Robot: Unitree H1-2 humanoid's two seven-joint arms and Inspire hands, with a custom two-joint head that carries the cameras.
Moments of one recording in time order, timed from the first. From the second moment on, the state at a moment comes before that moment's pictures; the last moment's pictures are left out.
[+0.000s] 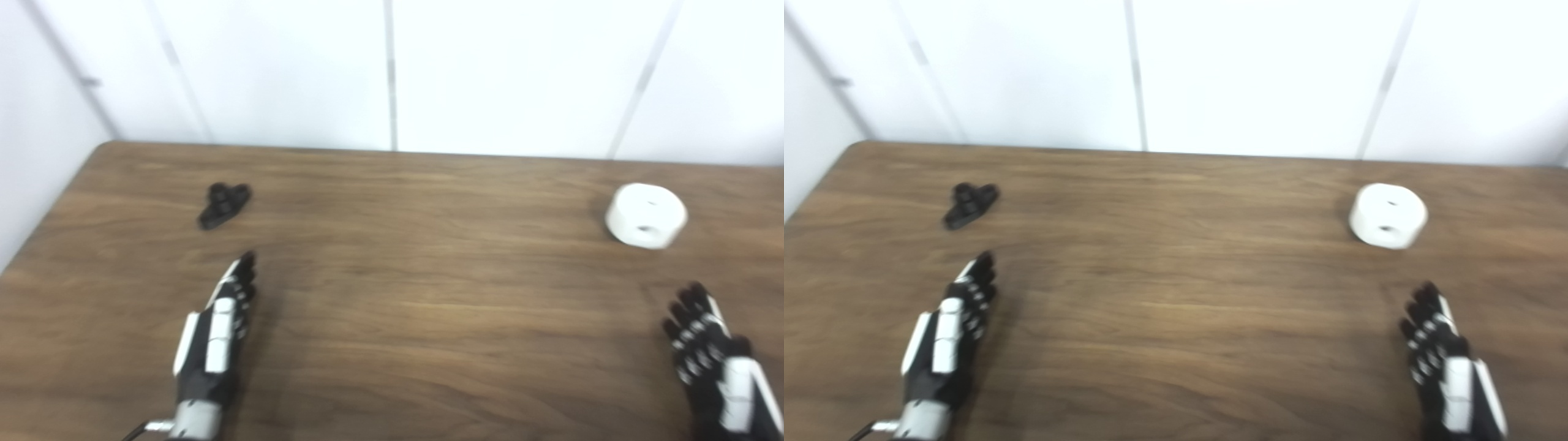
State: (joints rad) left arm 0.29 0.13 0.11 -0.25 -0.20 -0.09 -0.04; right arm 0.28 -0.19 -0.14 -0.23 0.28 -0.05 0.14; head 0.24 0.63
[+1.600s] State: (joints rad) left arm 0.32 0.11 0.02 -0.27 0.14 -0.09 0.14; right arm 0.27 -0.25 -0.18 -0.16 0.30 -0.13 0.23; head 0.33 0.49
